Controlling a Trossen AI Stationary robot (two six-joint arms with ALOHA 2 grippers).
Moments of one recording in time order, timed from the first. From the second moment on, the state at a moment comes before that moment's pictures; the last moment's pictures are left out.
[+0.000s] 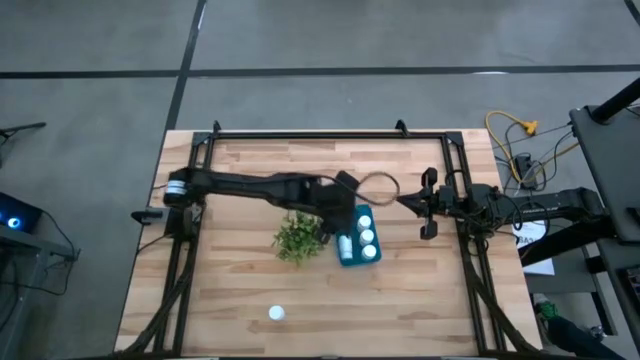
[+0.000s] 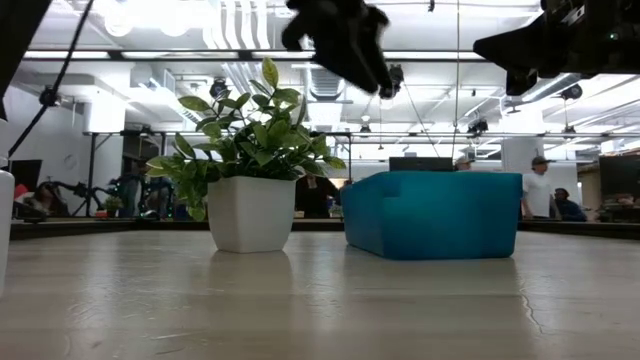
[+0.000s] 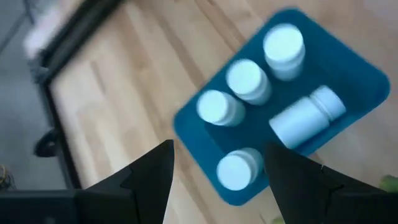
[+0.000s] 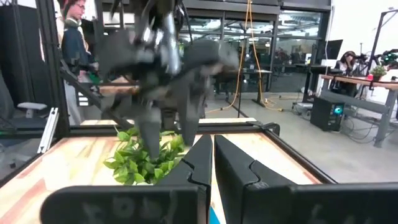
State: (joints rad) left arm -0.04 1.92 1.81 -0.77 -0.15 0.63; right arm 0.02 0.44 0.14 0.41 0.13 0.00
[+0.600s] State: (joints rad) left arm 0.09 1.26 1.08 -0.04 -0.14 0.36; right arm 0.02 0.79 0.69 -0.34 0.02 -0.14
